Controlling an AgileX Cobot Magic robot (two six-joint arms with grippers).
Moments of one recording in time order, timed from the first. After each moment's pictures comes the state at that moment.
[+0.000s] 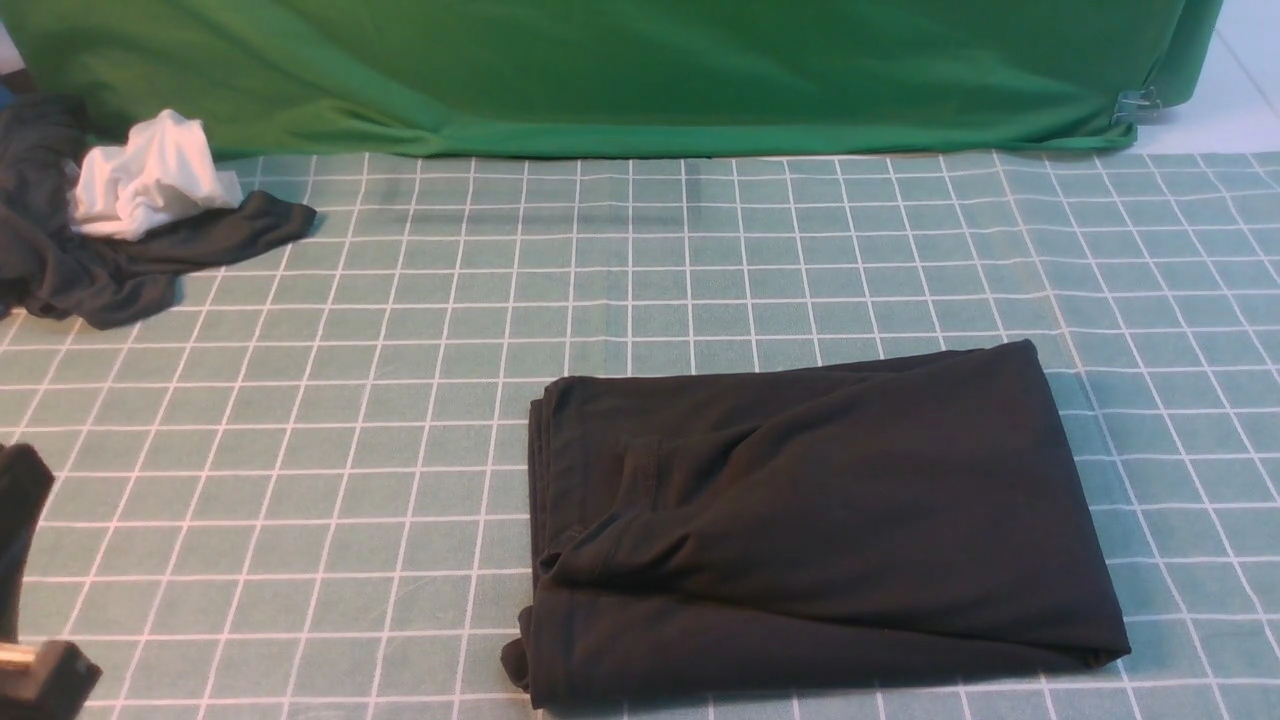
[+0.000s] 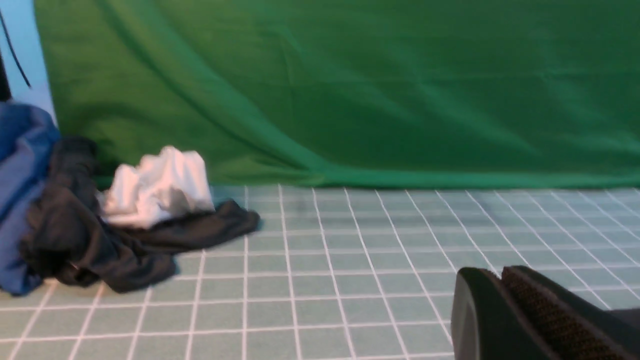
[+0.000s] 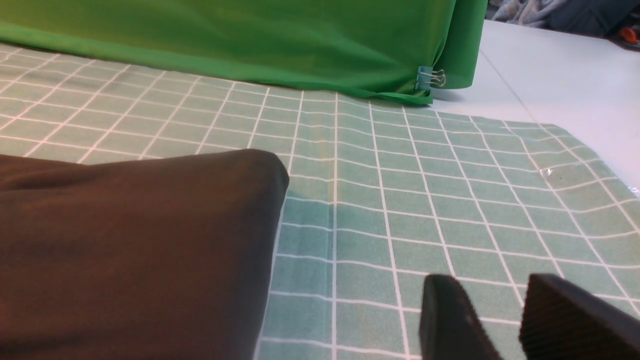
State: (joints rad) right arm 0.05 0.00 0.01 -0.07 0.24 -0.01; left arm -0.03 0.15 -0.15 -0.18 0.11 0.13
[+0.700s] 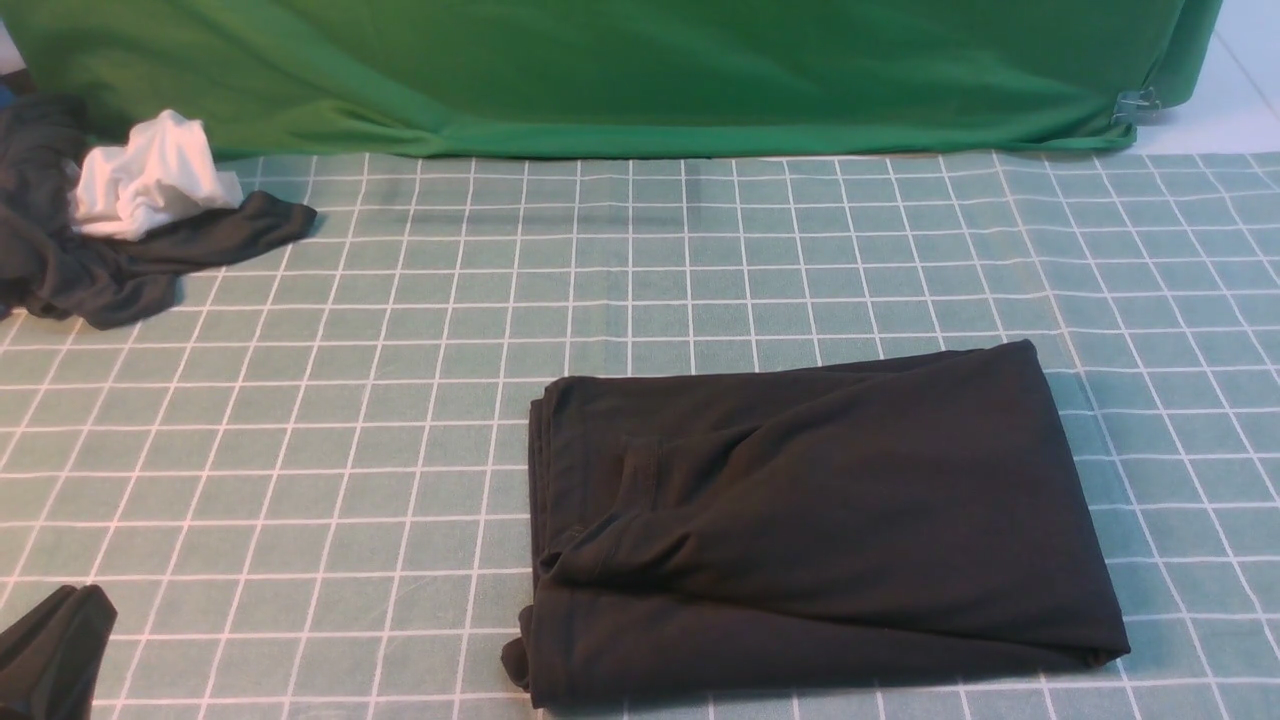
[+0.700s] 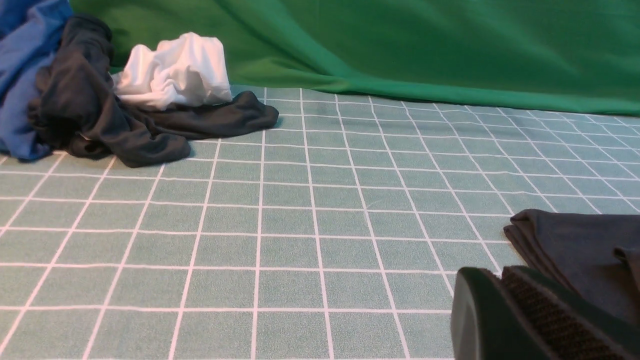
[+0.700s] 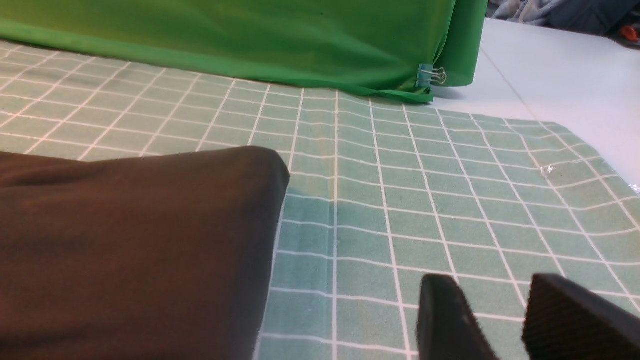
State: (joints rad) right arm 0.05 0.00 0.01 -0.07 0.24 -0.01; left arm -0.03 0.00 0.00 -0.03 0.23 -0.06
